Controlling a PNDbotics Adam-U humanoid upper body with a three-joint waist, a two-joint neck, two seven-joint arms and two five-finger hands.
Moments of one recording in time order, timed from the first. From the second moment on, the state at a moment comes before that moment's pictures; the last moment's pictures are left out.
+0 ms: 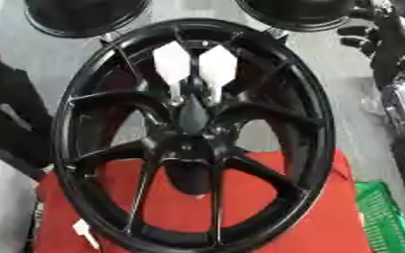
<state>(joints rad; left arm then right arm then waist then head) -0.44 0.34 -0.08 -1.86 0.45 0.11 0.52 -0.48 -0.46 -0.10 -1.73 -0.31 0.33 -0.30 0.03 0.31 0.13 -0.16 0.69</state>
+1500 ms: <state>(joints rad) -0.40 0.38 -0.08 -1.86 0.45 0.10 0.52 -0.78 -0.87 0.18 -1.64 -0.27 0.25 -0.02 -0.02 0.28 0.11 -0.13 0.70</state>
